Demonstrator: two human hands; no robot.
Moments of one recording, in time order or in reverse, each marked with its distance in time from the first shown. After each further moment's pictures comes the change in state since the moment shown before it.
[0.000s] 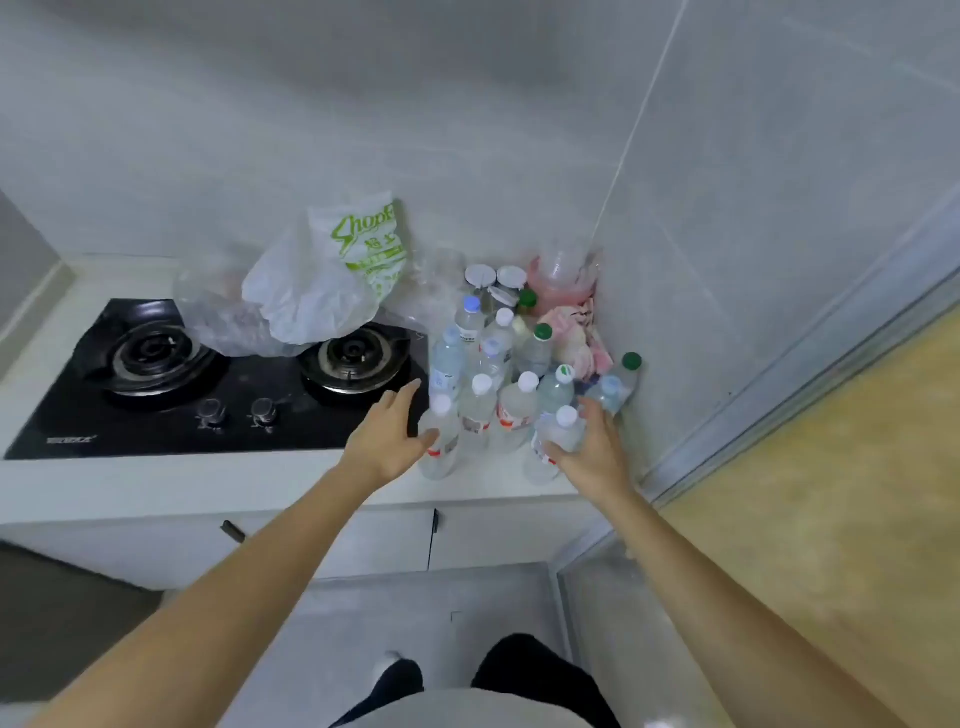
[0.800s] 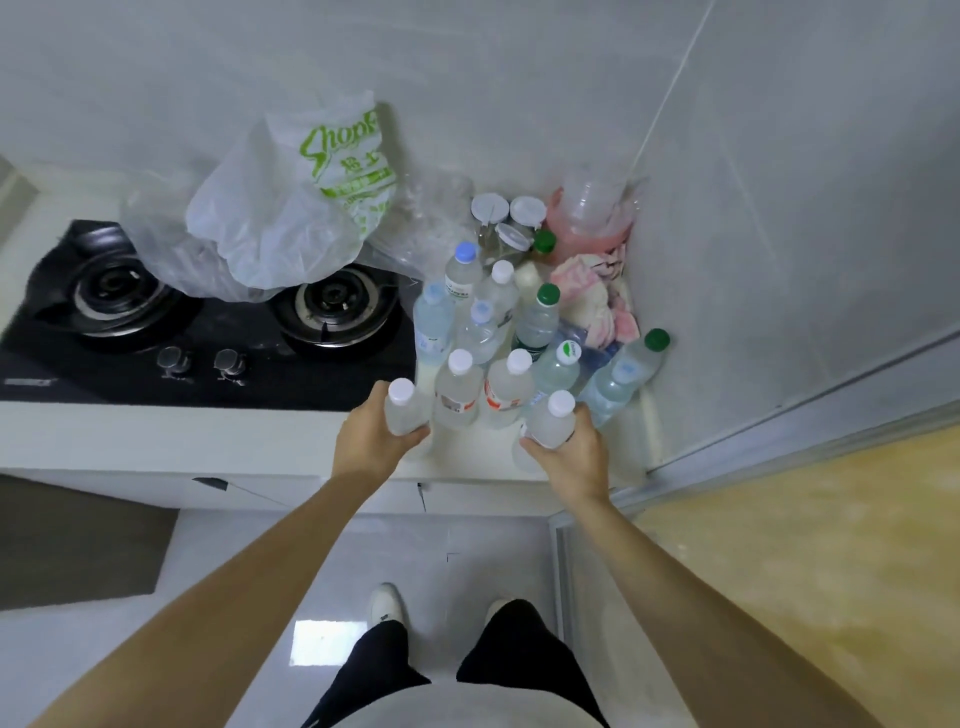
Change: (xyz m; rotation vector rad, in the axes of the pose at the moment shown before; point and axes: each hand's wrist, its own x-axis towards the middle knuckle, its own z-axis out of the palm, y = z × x) left_hand 0.038 -0.008 0.083 -0.246 0.140 -0.284; right_hand 0.053 0.066 0.048 0.132 -0.023 0.131
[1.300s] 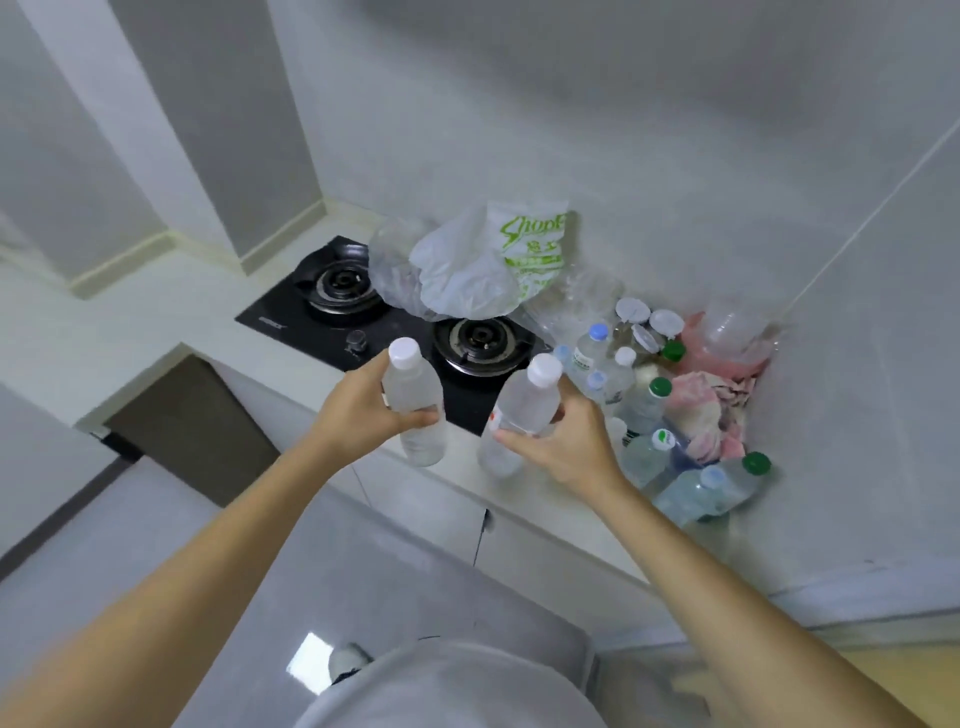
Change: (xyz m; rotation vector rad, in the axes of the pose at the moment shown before) left_hand -0.130 0.027 -0.150 -0.087 0.326 0.059; right_hand -0.044 -0.172 -0.020 0.092 -0.489 -0.676
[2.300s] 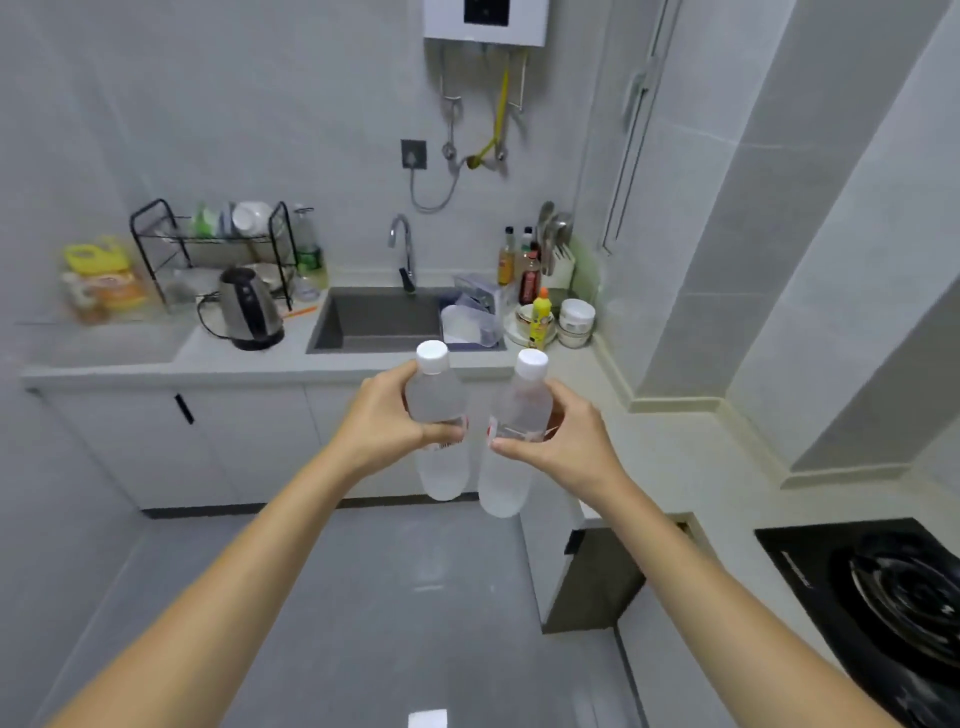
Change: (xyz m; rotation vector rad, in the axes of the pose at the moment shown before) left_hand -0.313 -0.270 -0.550 0.027 0.936 -0.433; right_hand 0.008 -0.512 0.588 0.249 -0.875 -0.645
